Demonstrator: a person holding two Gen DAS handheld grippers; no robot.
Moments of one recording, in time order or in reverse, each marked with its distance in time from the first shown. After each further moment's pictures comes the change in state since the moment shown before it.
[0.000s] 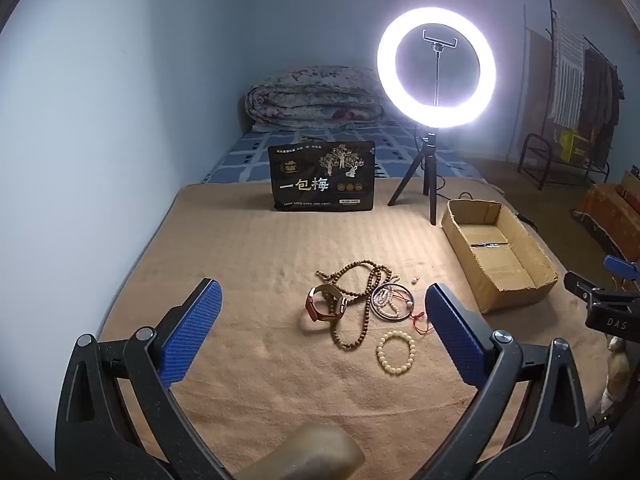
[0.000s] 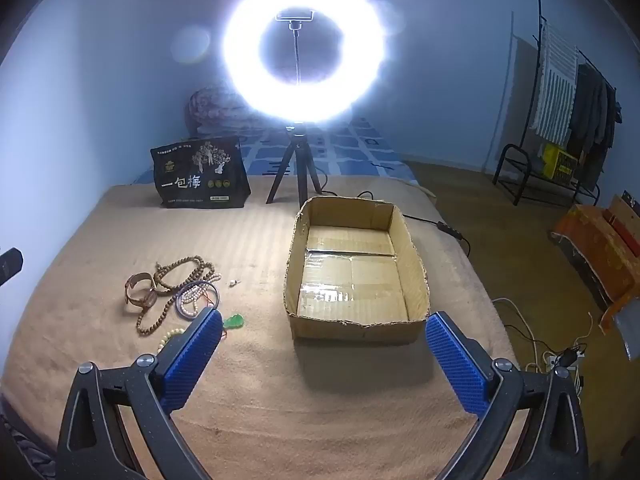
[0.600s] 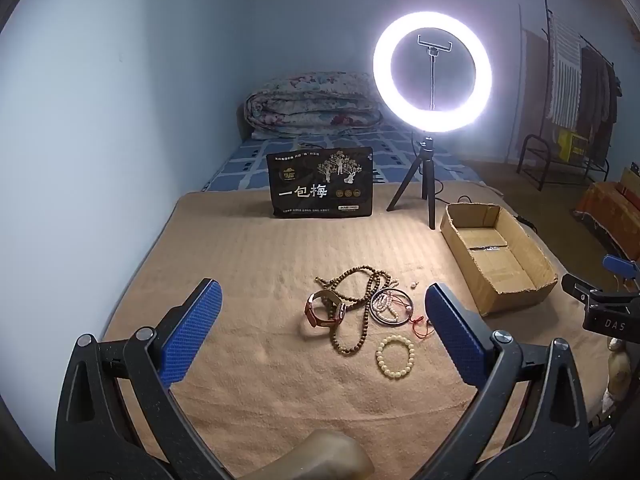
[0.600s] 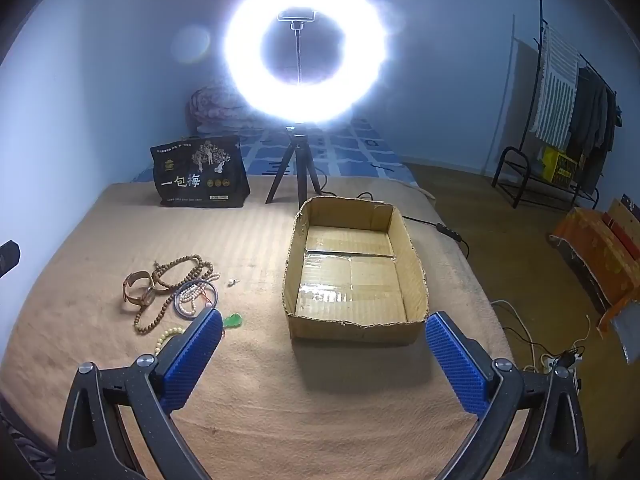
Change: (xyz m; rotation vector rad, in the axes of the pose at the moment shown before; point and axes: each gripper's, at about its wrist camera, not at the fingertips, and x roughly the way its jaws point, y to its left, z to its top) left arm -0.007 -0.003 0.005 0.022 -0.029 0.017; right arm 0.001 0.001 -0.002 -0.011 -0.004 -0.008
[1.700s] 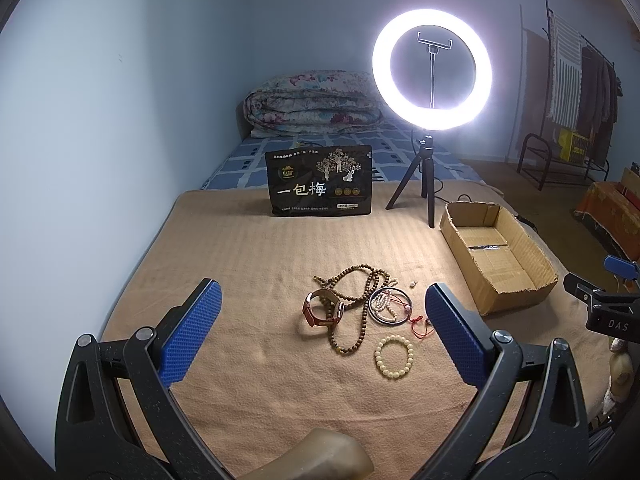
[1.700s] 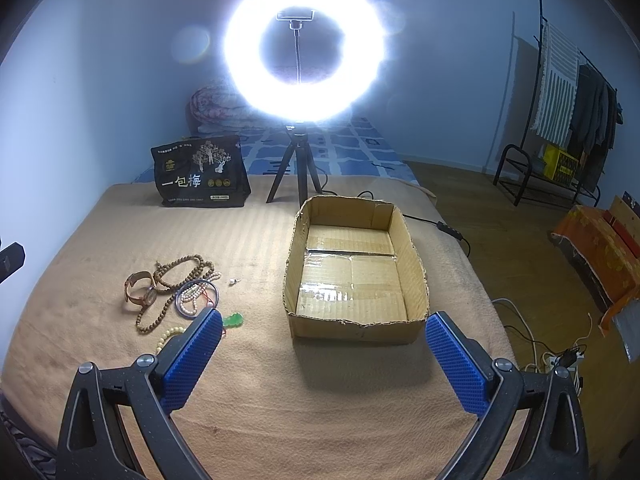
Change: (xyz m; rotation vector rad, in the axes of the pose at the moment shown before) left arm 0.000 -0.001 -0.003 -0.001 -0.002 0.001; right arm 0.000 -0.001 -0.001 0.000 0.001 0.009
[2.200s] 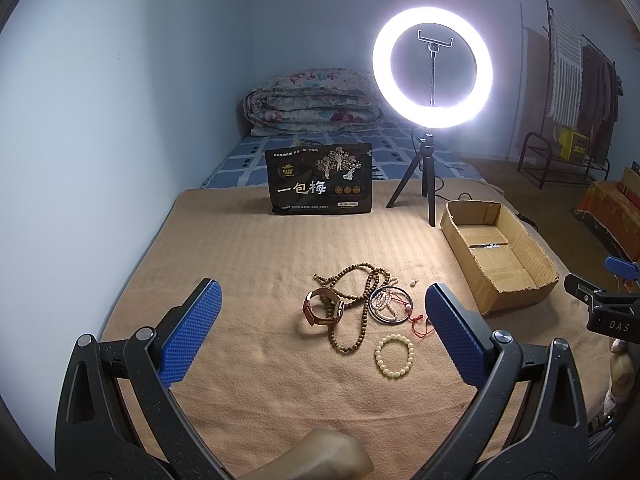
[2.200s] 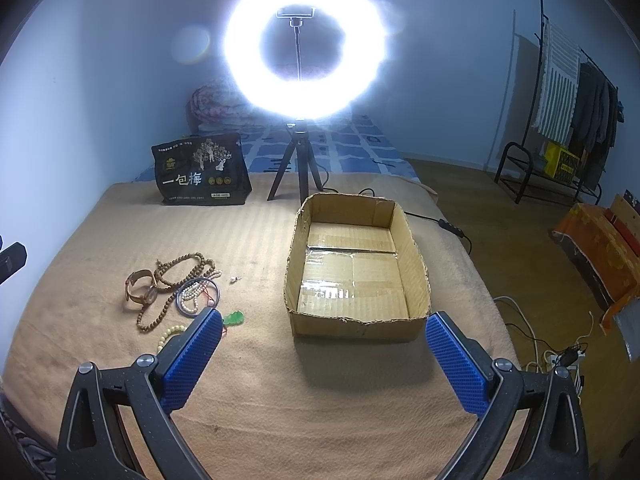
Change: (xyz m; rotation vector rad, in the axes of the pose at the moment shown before) left arm 0.001 0.000 -0.001 0.001 0.004 0.000; right arm 0.002 0.002 0.000 0.006 0.012 0.003
